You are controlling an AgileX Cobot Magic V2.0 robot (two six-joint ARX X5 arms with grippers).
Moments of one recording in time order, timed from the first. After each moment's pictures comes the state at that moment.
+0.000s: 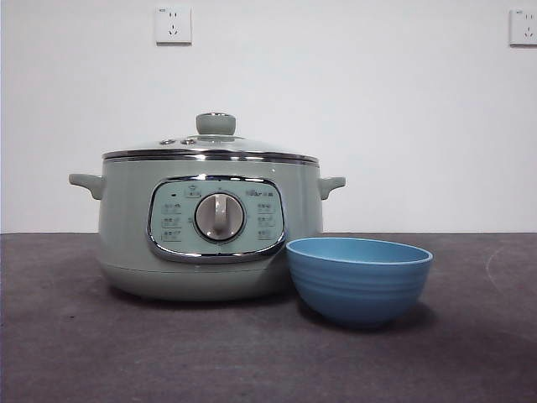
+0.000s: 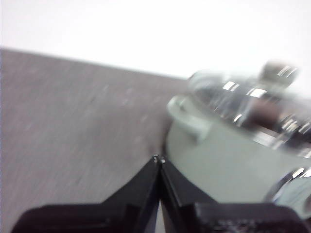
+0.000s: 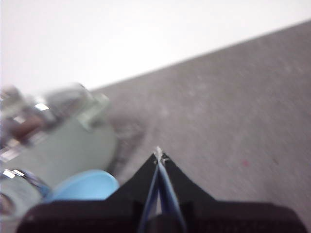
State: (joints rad) left arm 0.03 0.01 0.11 -0.18 0.21 -0.23; right arm 0.07 0.02 0.10 -0.14 -0.21 0.32
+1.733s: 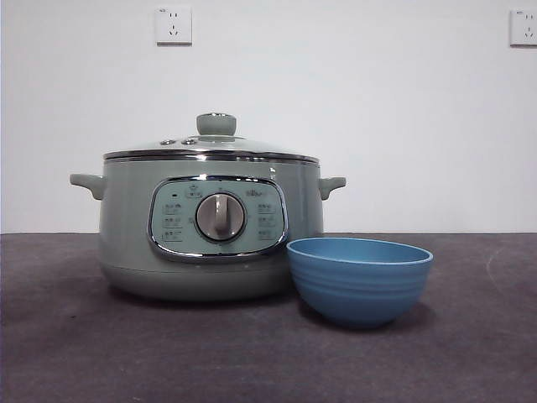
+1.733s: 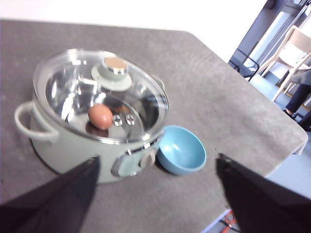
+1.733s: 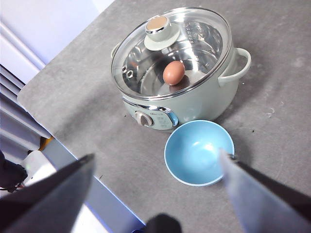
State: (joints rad) left arm 0.03 0.54 0.92 -0.83 0.71 -0.06; right arm 0.11 0.83 1.12 -0.98 -0.68 -0.14
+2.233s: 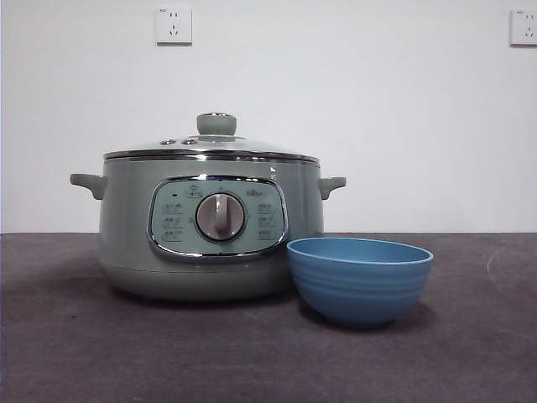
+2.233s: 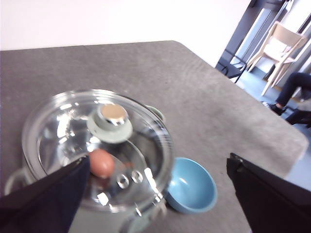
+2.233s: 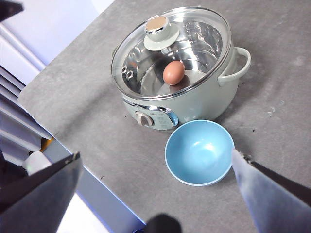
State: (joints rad) left arm -0.11 0.88 1.07 -0.59 0.66 -0.06; right arm 0.11 0.83 1.12 -0.98 -0.68 -0.13
